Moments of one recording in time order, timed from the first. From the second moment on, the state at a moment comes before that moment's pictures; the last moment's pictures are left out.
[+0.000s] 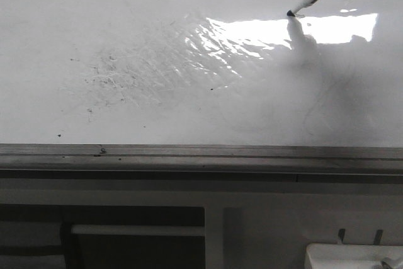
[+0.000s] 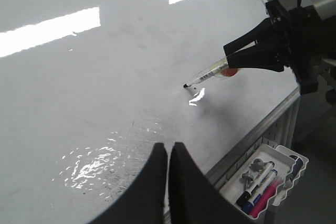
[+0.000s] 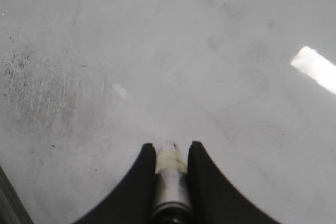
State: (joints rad) left arm -0.61 0.43 -0.60 -0.58 0.42 0.62; right arm 0.44 0.85 -0.55 0.14 0.00 -0.58
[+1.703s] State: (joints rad) left arm -0.61 0.43 -0.60 -0.58 0.43 0.62; right arm 0.41 0.91 -0.73 0.16 0.28 -0.58
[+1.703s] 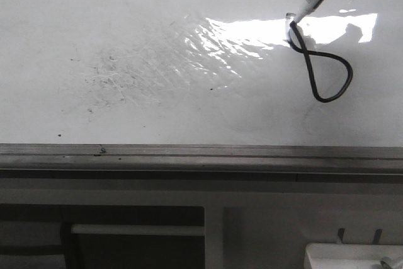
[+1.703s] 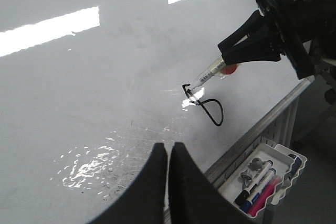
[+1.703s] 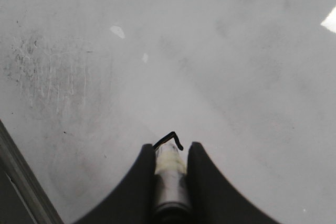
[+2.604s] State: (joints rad) left arm -0.61 0.73 -0.60 -1.08 0.60 1.19; right arm 0.66 0.78 -0.82 0.19 0.55 -0.58
